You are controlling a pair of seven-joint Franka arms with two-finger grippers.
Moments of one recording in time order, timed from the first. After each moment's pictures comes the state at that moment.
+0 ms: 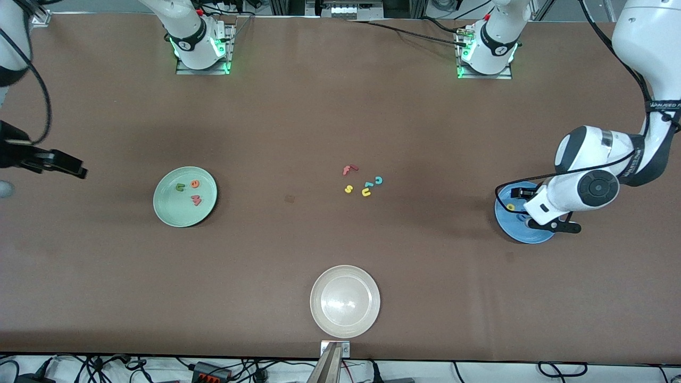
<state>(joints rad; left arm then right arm) 0.50 0.51 -0.57 -1.81 0.47 1.93 -0.18 0.07 0.18 -0.17 -1.48 0.02 1.68 0.03</state>
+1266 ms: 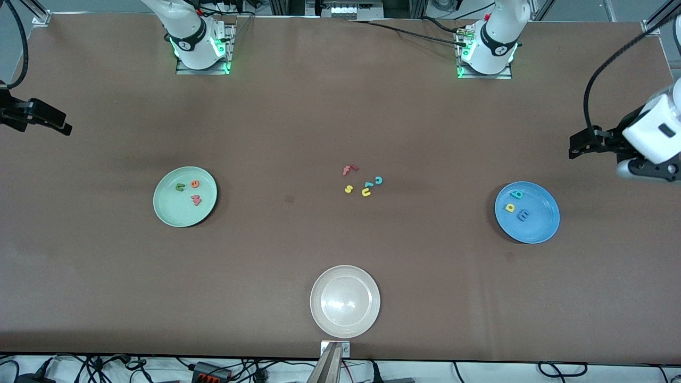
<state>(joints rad) 0.11 0.09 -0.14 -1.55 0.03 1.62 0.05 -0.08 -0.04 -0.02 -1.68 -0.01 1.62 -0.03</state>
